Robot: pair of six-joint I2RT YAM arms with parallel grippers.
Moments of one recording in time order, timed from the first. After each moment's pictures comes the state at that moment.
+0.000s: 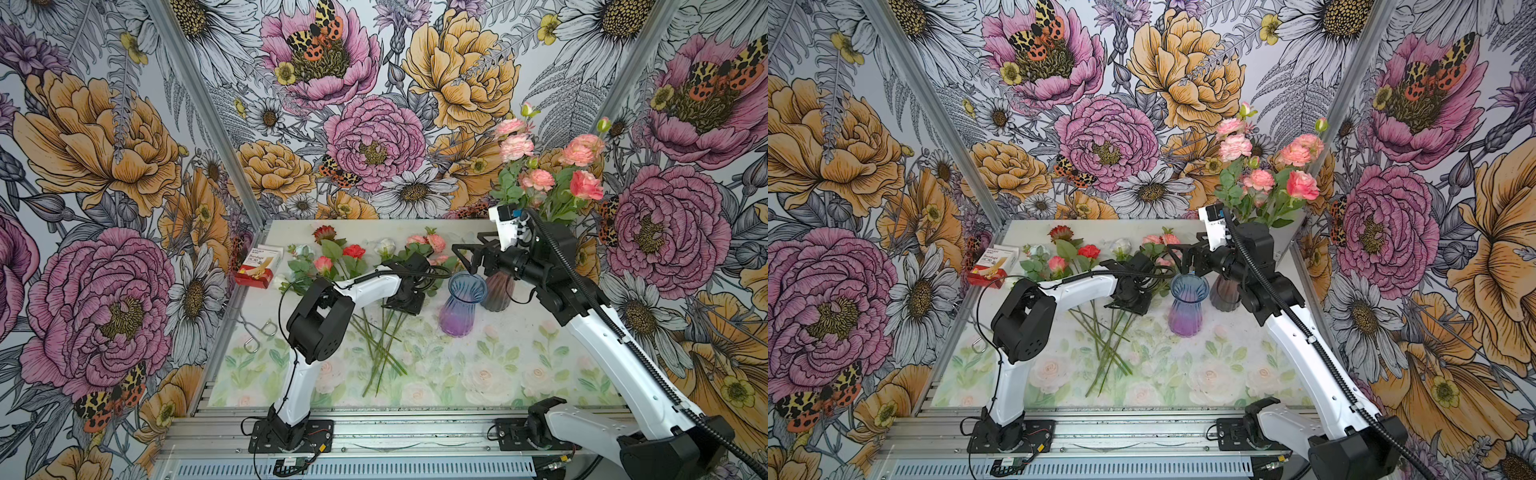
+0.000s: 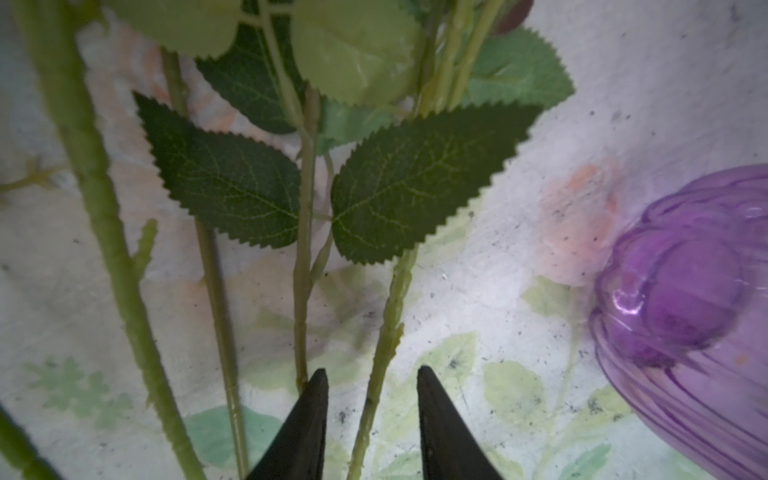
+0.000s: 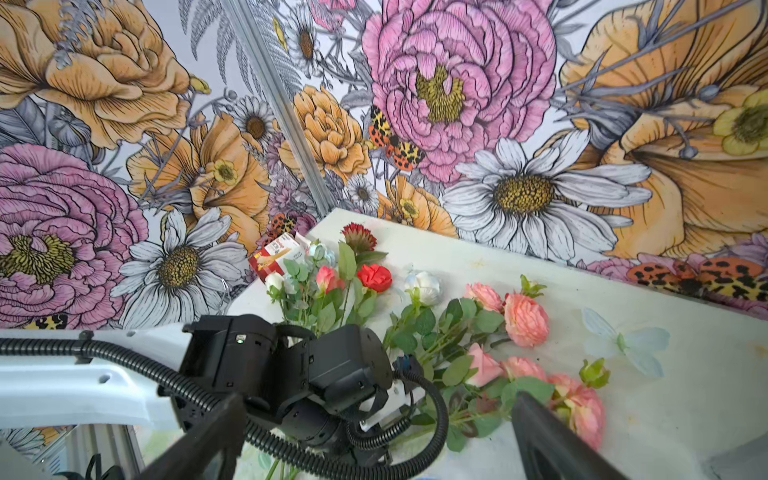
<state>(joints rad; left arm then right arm) -0.73 2.10 1.58 -0.83 0.06 -0.34 0.30 1.14 1.19 -0.37 -0.44 0.16</state>
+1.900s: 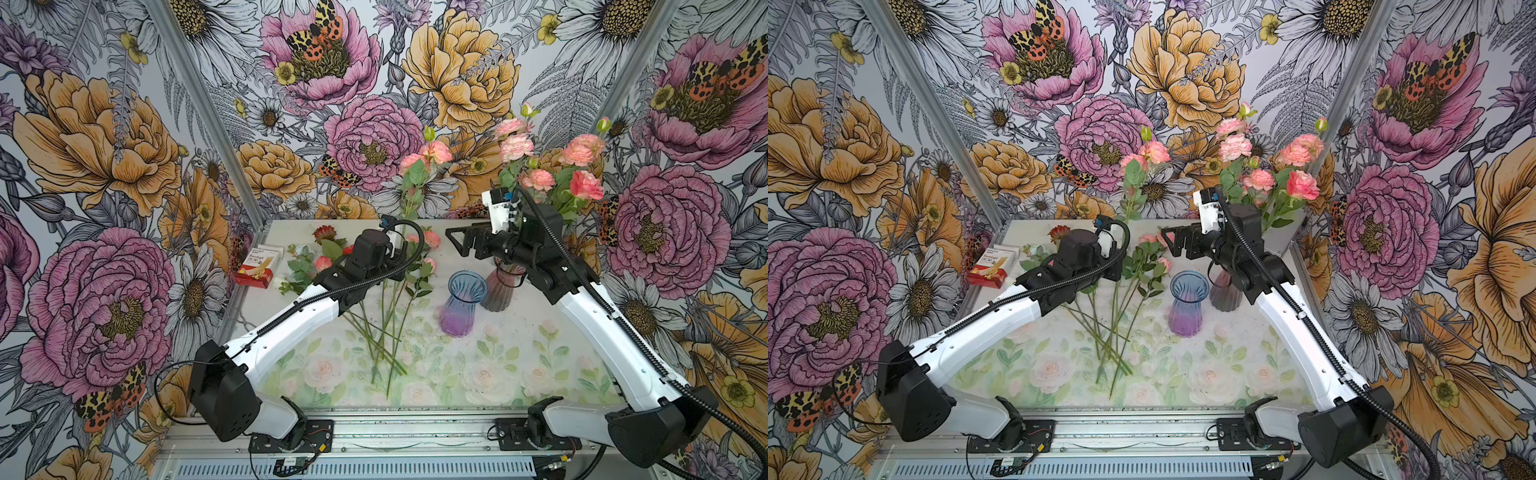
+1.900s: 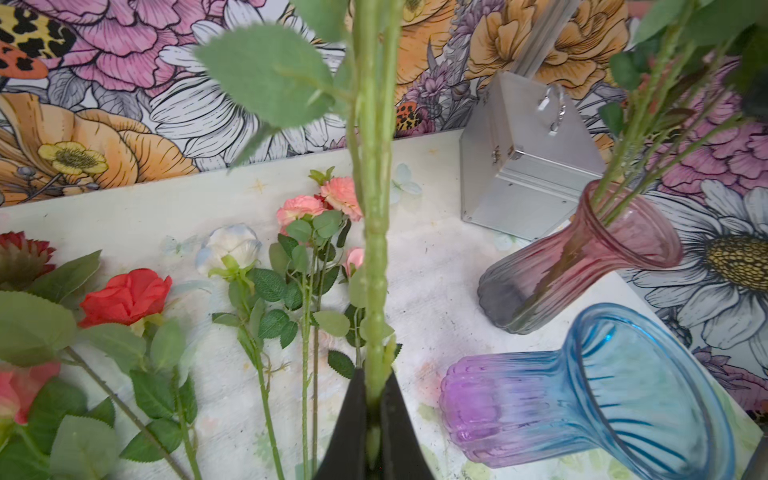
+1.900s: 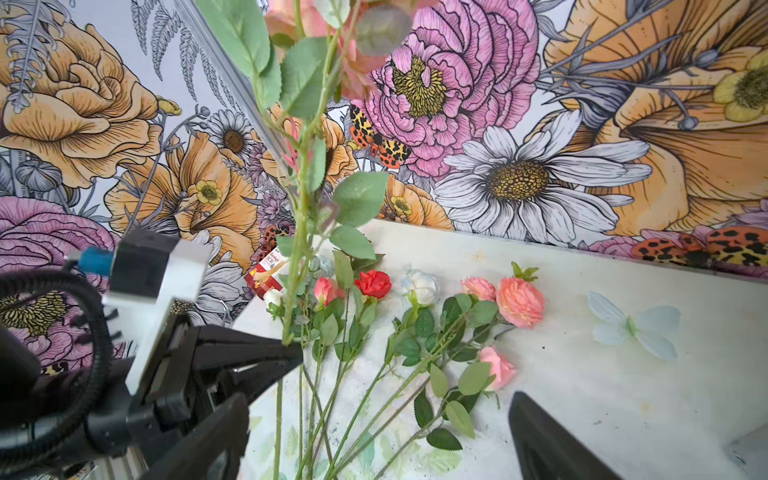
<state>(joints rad) -0.71 1.41 1.24 -0.30 -0.11 -0.28 0.34 1.28 1.39 -0.44 -0.37 0.27</state>
